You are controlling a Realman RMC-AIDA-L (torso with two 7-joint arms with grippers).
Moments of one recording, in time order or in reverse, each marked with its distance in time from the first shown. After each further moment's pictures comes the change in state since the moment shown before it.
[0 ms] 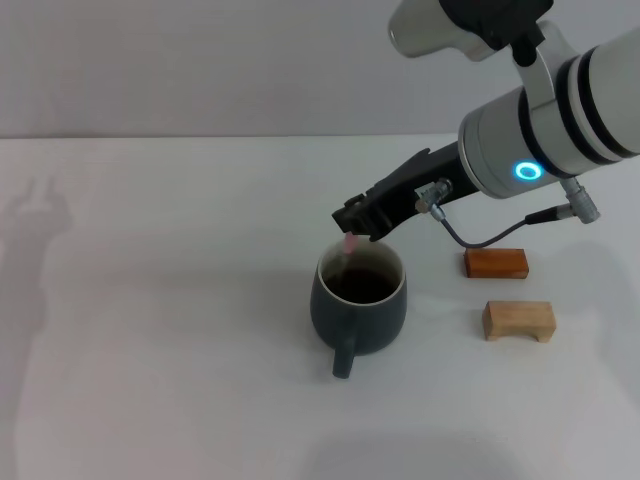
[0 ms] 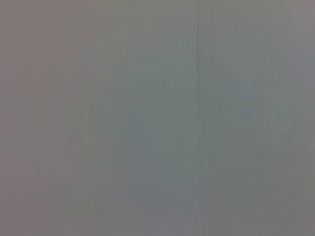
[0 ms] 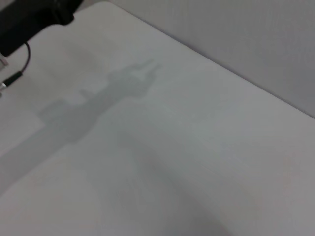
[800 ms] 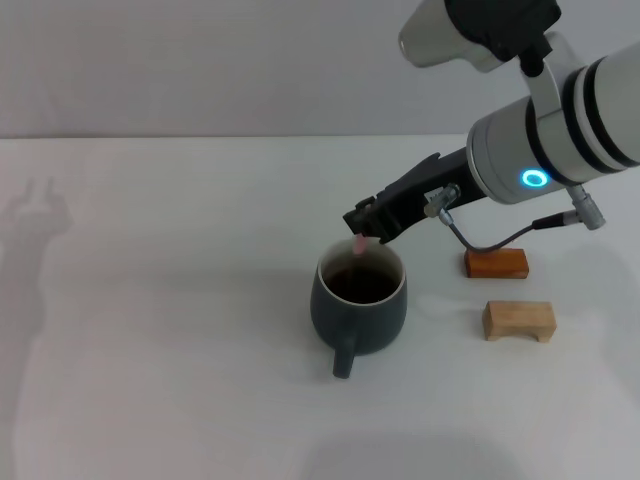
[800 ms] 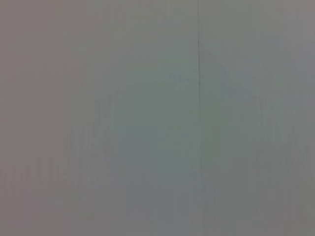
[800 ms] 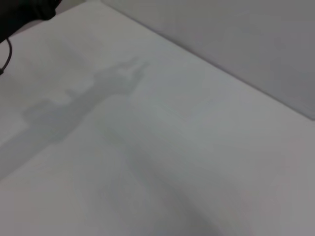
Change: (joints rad) left arm 0.013 0.000 0.005 0.012 -0.002 0.003 0.000; right arm -0.023 -0.002 -0.005 -0.014 -0.015 -0.031 -0.008
